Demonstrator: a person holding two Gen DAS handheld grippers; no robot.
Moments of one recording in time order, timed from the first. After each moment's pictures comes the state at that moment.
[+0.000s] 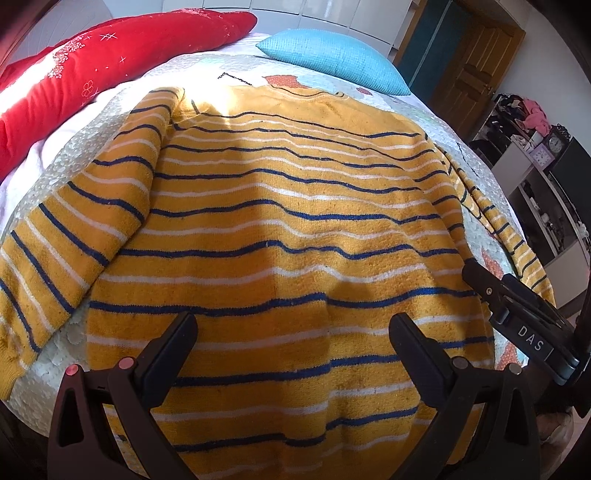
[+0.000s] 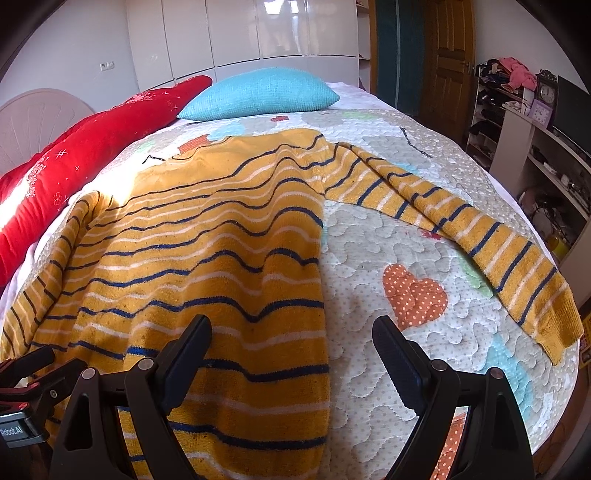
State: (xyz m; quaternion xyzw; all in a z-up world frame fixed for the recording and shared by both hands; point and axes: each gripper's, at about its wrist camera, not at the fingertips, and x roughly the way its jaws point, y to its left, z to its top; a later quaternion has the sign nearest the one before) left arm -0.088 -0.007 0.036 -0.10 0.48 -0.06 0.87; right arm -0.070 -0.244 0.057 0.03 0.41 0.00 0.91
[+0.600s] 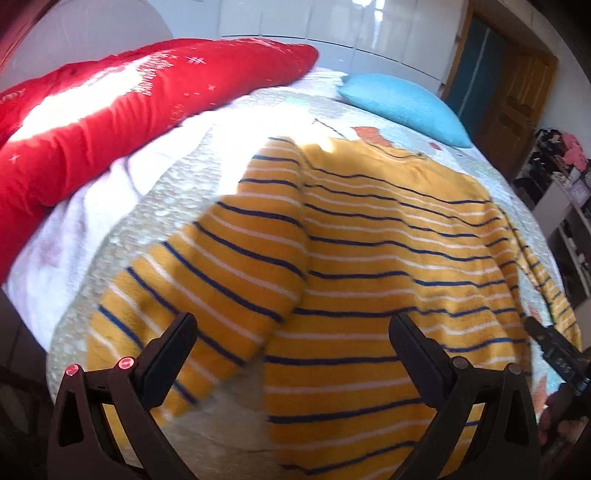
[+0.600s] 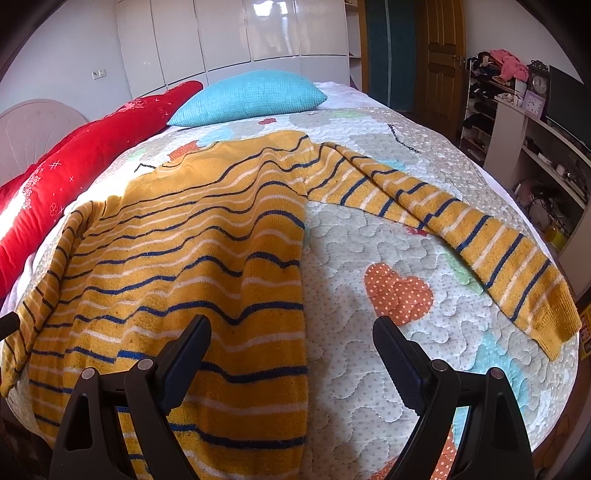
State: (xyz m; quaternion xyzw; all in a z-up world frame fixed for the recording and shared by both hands) left arm -0.093 0.098 0.068 -0.08 0.43 0.07 0.89; right arm -0.072 -0.259 0.058 0.05 0.41 -0.01 0.91
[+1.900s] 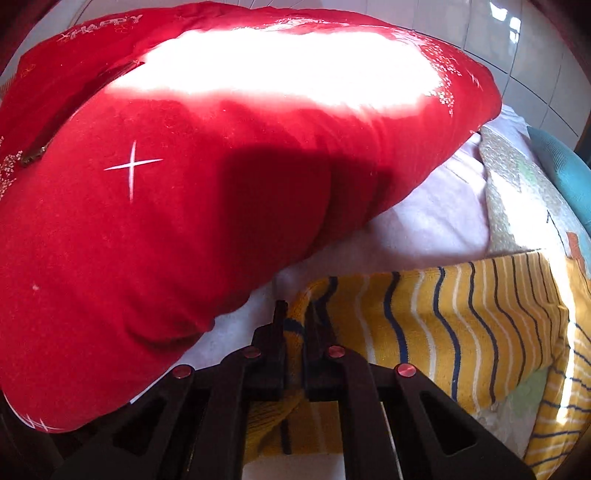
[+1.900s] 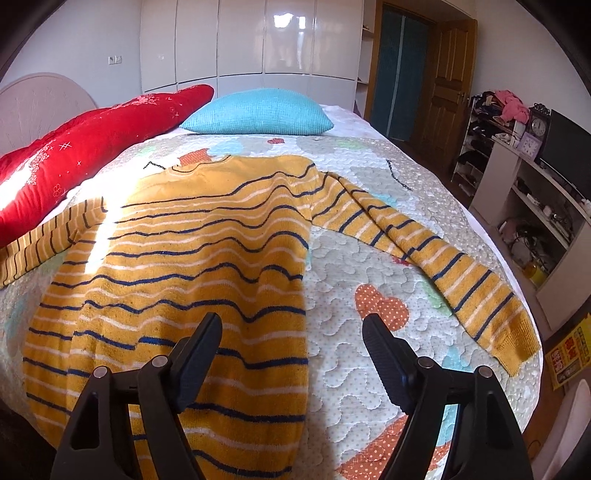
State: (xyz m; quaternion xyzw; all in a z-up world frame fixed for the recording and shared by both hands) left arm -0.016 0.391 0.058 -0.15 0.47 0.28 0.83; right arm -0.095 -0.233 0.090 -0.02 0.38 -0.03 0.92
